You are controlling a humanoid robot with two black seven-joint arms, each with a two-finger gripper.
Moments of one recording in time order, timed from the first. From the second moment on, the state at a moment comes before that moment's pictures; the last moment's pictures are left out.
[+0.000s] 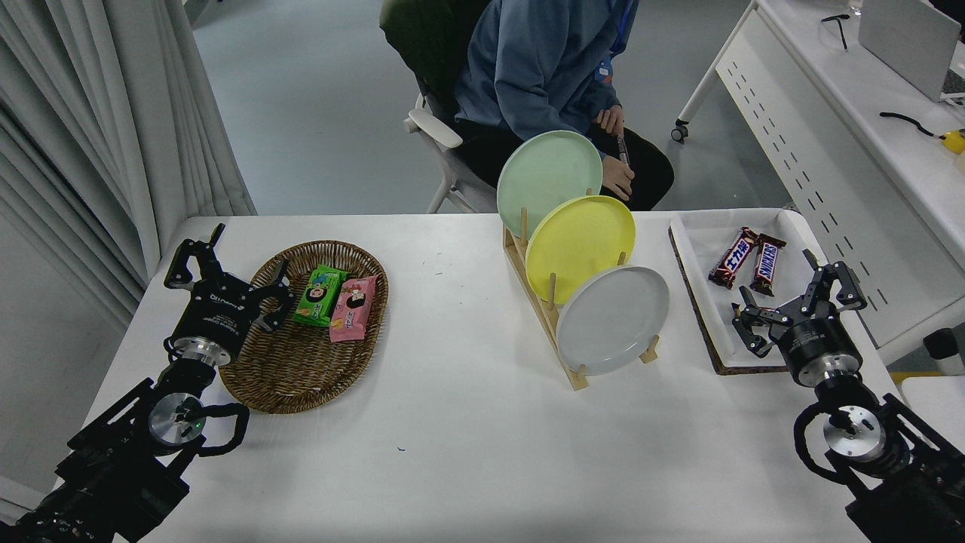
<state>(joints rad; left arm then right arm) -0.50 0.26 -1.08 -0.53 0.16 -0.58 -0.44 0.45 -0.29 1.10 0.66 -0.15 0.26 0.33</state>
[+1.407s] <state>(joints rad) -0.50 0.26 -1.08 -0.53 0.16 -0.58 -0.44 0.60 -0.46 0.77 0.67 -0.15 0.25 0.33</state>
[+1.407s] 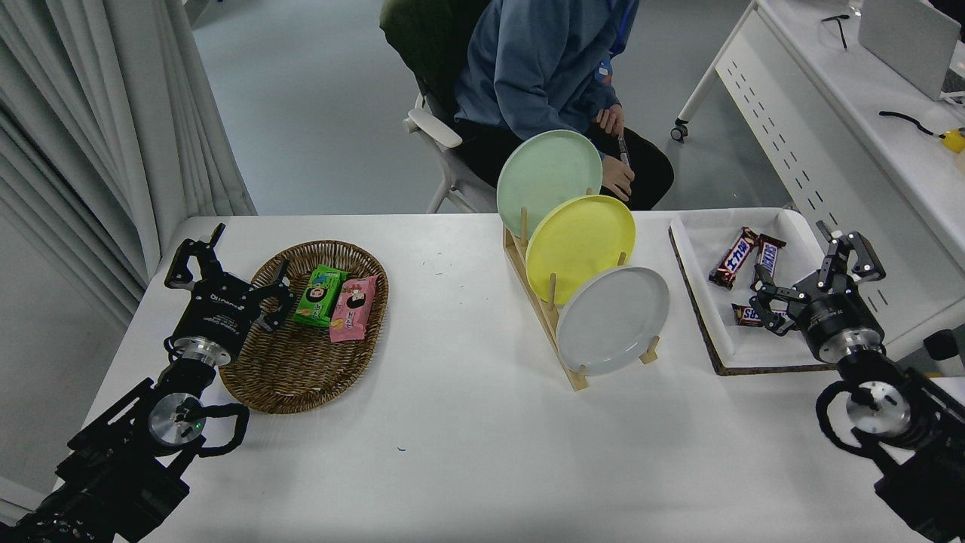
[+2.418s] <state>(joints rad) -0.50 0.26 -1.08 -0.53 0.16 -0.58 -0.44 1.22 -0.85 -0.35 0.91 0.15 0.47 0.31</state>
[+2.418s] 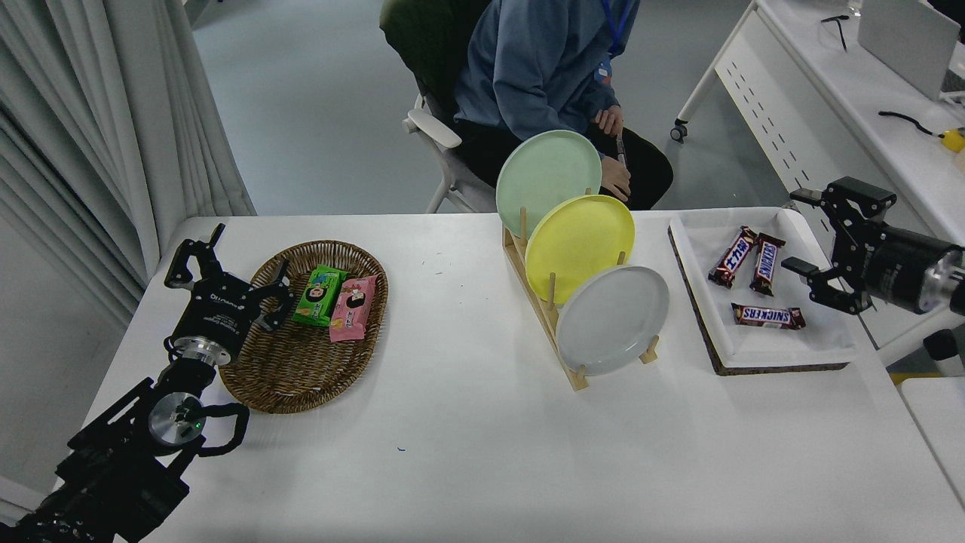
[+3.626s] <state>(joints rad) -0.50 0.26 -1.08 -0.53 0.16 -0.58 -0.44 1.35 -0.55 -0.35 0.97 0.51 0.20 -0.14</state>
